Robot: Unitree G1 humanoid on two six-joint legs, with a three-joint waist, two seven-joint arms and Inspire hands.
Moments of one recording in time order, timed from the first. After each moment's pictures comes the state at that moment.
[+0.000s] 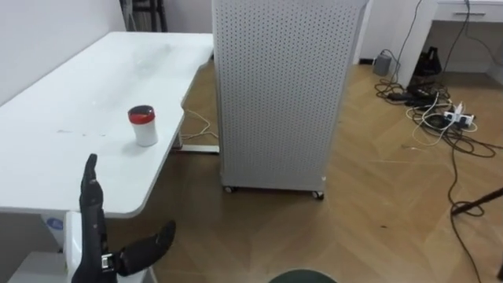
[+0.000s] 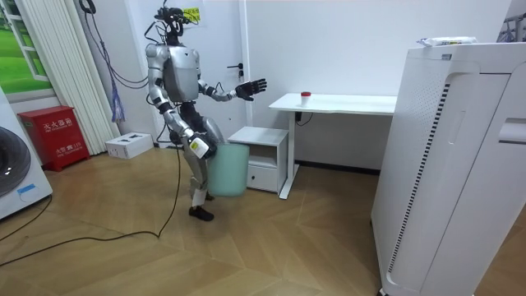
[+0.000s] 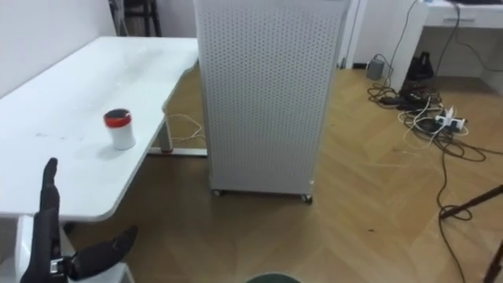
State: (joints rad) left arm 0.10 0.26 -0.10 0.34 0.23 -0.48 0.66; right arm 0.07 -0.29 0.19 0.88 0.27 -0.23 0.03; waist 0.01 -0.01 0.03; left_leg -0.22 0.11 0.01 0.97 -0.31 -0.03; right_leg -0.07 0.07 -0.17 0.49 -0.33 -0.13
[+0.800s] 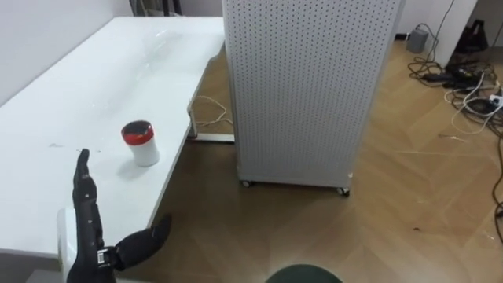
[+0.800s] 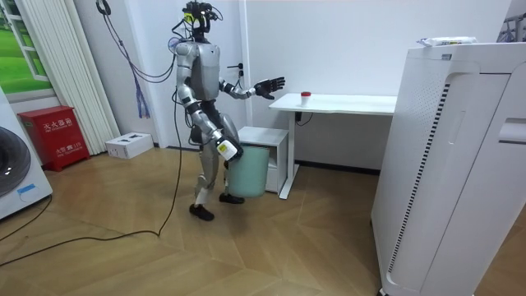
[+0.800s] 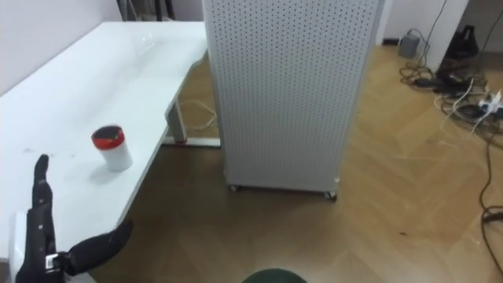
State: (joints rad) left arm 0.07 0.26 -0.11 0.33 0.24 -0.48 0.70; right arm 0.07 -0.29 0.21 0.88 0.29 -0.21 0.00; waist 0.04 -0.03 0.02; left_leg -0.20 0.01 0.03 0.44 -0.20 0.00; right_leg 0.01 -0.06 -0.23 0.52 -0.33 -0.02
